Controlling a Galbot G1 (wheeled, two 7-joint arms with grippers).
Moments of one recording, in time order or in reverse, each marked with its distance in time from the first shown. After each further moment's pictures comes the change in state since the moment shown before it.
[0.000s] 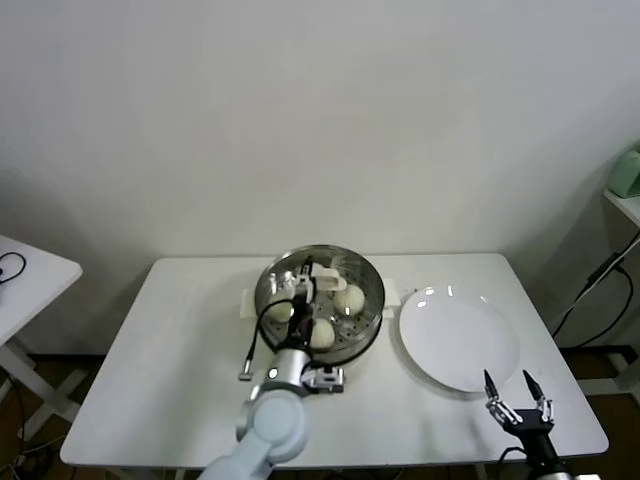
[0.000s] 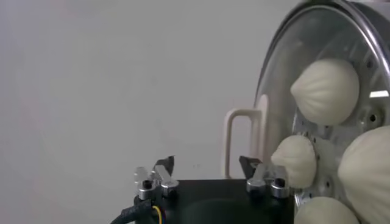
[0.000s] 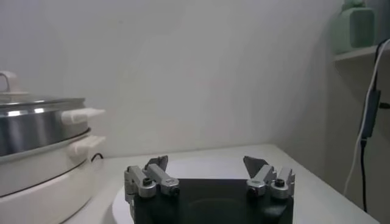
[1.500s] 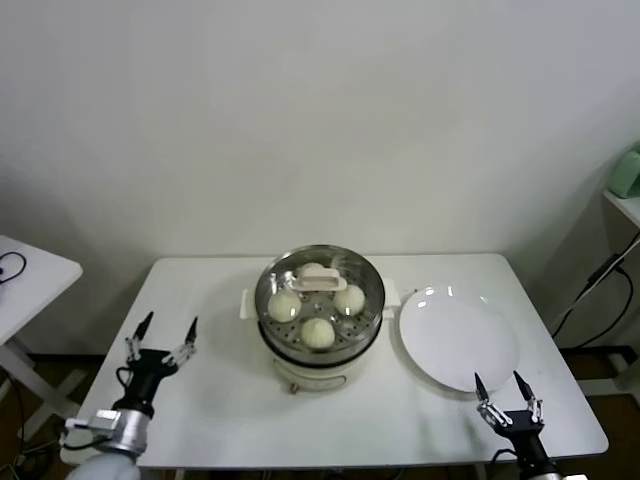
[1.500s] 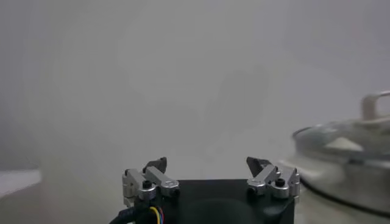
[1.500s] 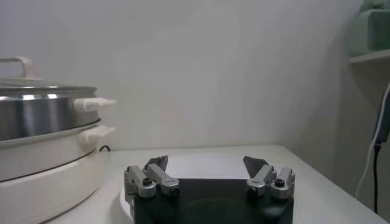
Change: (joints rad) left arm 0.443 0.070 -0.778 0.043 -1.621 -0.715 0.034; right arm 0.024 -0.007 -0.043 -0.033 -0.061 0.033 0.018
